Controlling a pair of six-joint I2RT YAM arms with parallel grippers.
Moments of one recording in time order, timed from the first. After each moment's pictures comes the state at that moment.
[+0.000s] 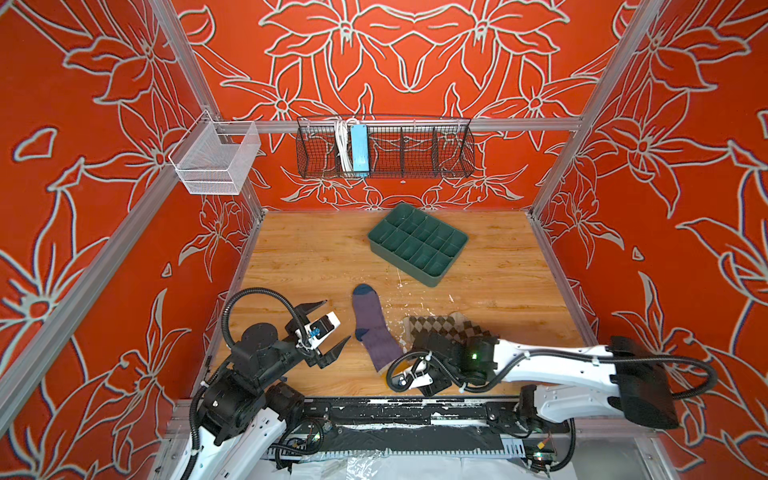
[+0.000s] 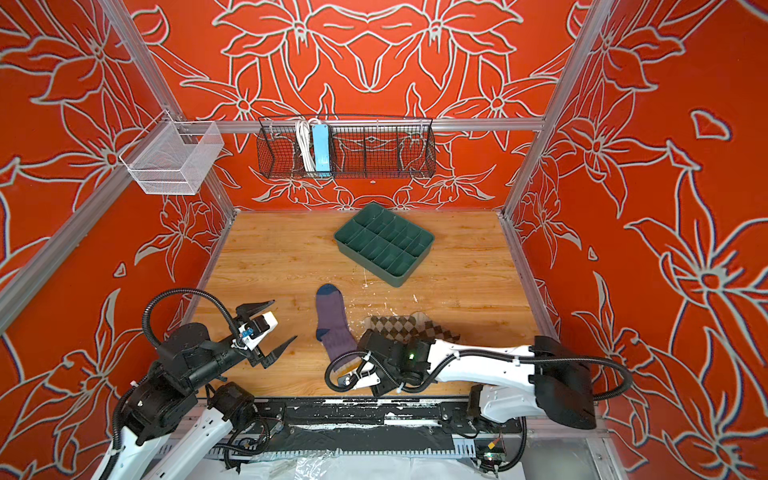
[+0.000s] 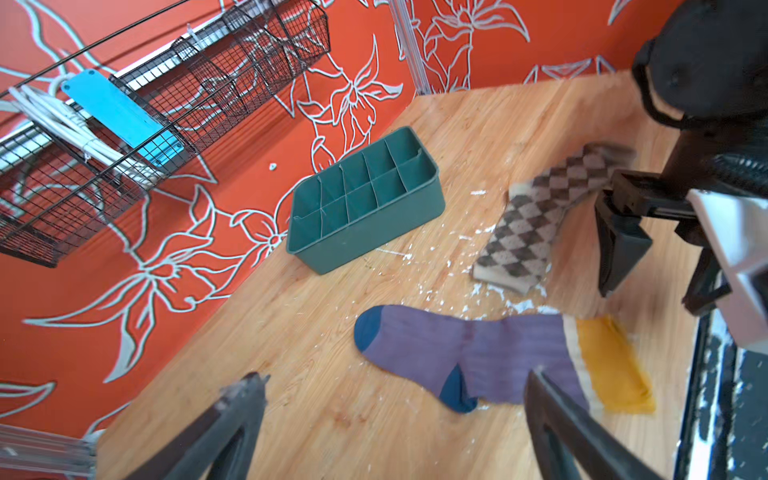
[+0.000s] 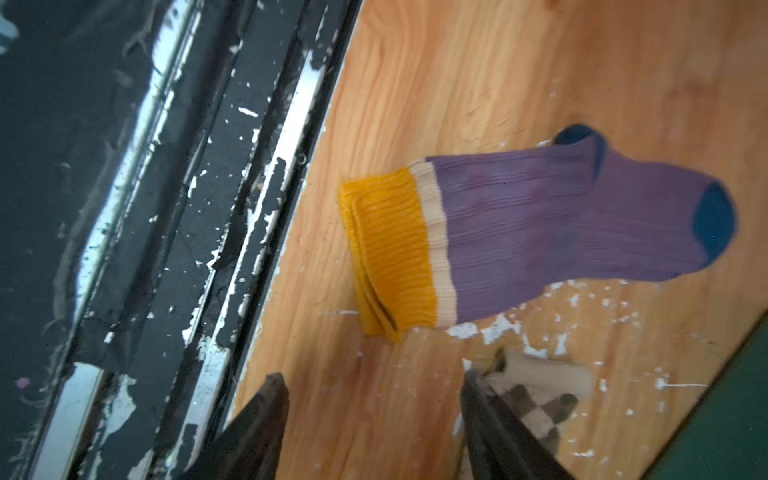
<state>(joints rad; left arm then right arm) -0.41 0.26 0.66 -0.71 0.25 0.55 1.24 1.34 0.74 -0.49 -0.01 -0.72</state>
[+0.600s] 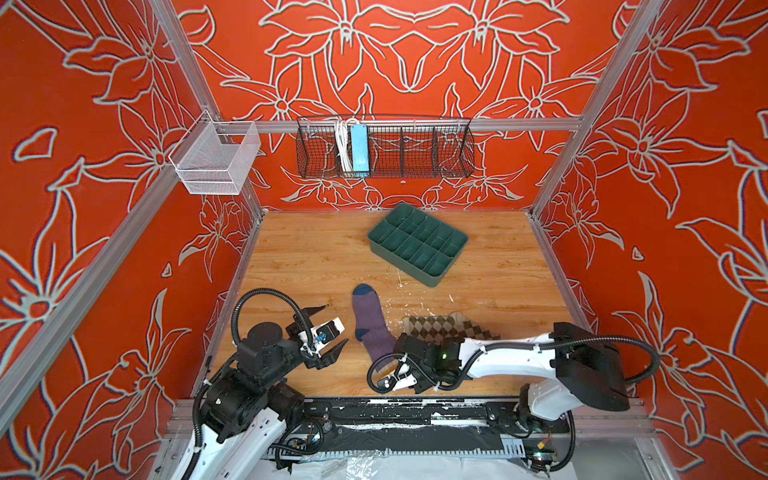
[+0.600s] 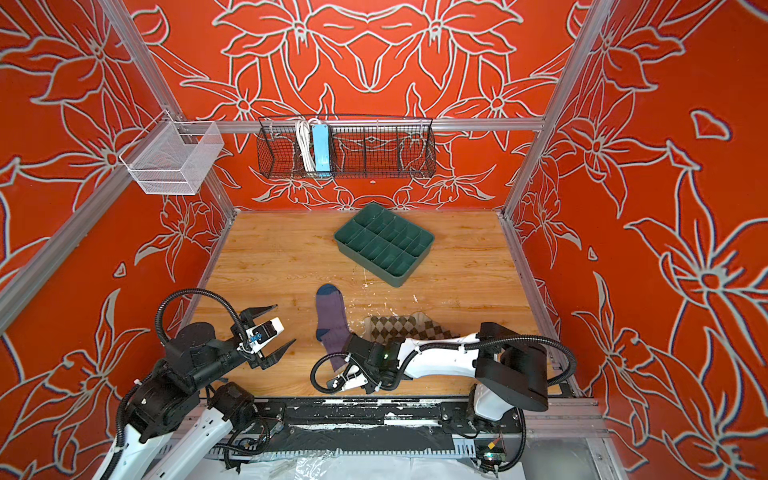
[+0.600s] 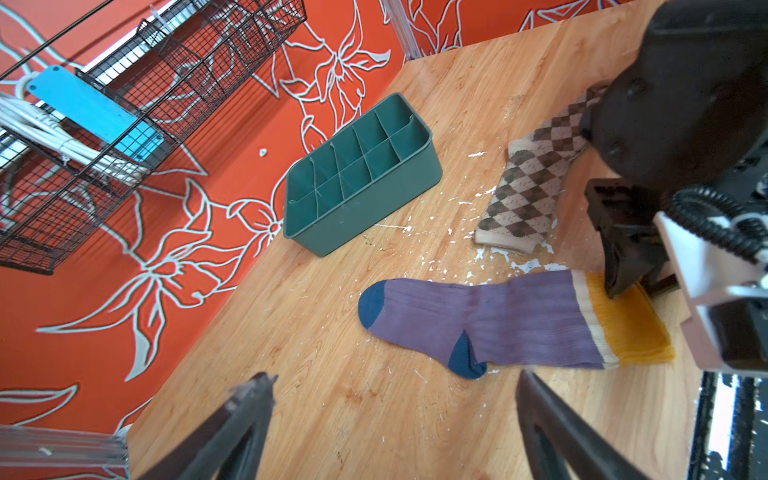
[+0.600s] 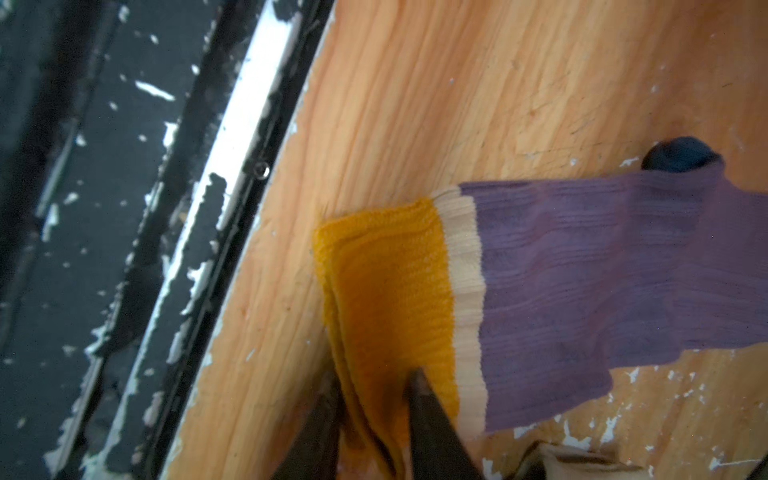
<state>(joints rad) -0.41 0.28 0.65 -0.74 0.25 0.63 1.24 1.57 0.80 -0.37 0.02 -0.74</state>
